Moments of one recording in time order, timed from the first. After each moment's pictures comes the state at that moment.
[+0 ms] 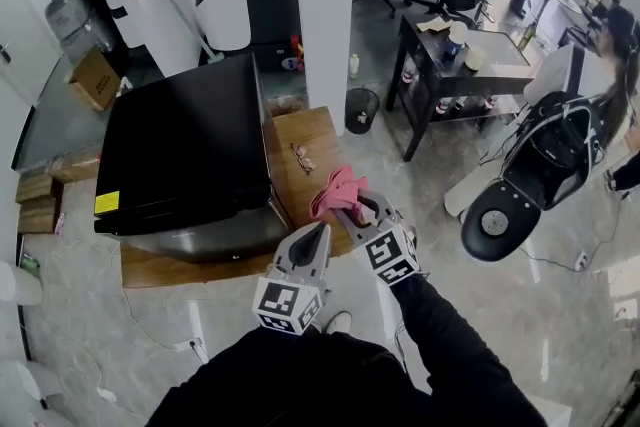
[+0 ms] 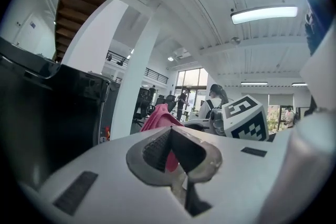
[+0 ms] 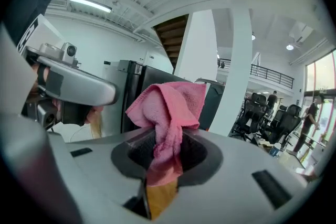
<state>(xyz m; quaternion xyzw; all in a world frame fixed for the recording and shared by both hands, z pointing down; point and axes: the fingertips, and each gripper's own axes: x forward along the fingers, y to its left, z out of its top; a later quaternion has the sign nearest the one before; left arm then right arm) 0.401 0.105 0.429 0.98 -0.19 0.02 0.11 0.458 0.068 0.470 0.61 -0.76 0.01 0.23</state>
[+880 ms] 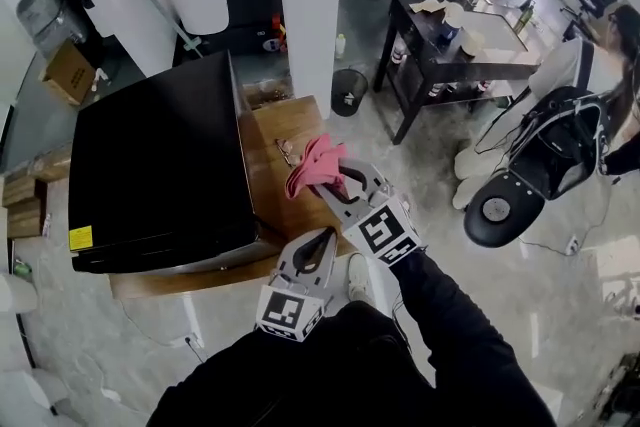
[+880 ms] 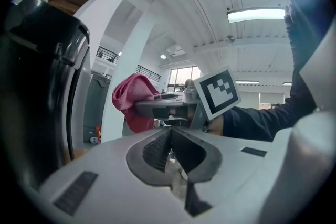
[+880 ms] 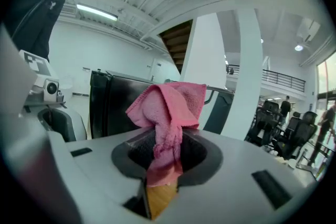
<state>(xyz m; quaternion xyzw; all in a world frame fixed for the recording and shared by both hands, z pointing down) 0.450 0.063 0.465 0.99 -0.14 0.02 0.10 0.484 -0.033 0.443 0.57 -0.80 -0.03 0.20</state>
